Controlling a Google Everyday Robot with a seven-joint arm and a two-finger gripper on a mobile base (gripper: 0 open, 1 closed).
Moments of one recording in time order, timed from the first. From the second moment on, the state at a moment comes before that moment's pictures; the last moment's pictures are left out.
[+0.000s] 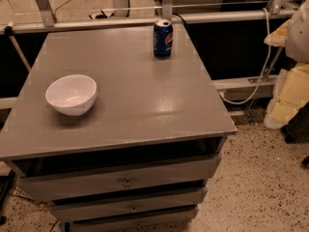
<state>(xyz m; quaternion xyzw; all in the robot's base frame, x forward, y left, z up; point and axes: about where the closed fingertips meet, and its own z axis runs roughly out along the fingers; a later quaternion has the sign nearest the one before) 0.438 -0.213 0.989 -0.60 0.78 -0.05 0.18</state>
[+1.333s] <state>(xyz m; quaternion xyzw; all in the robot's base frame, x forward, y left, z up) 0.478 -0.193 0.979 -0.59 0.78 -0.02 0.22</state>
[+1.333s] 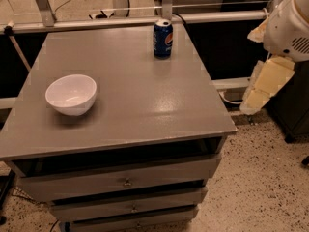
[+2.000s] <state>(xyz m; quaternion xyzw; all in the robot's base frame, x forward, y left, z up) 0.523 -0.200 0.965 -0.53 0.81 0.00 0.25</state>
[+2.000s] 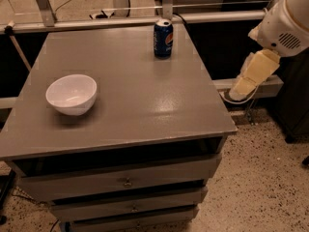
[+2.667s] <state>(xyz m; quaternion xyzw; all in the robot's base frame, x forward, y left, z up) 0.597 -0.185 0.957 -0.49 0.81 0.03 0.32</state>
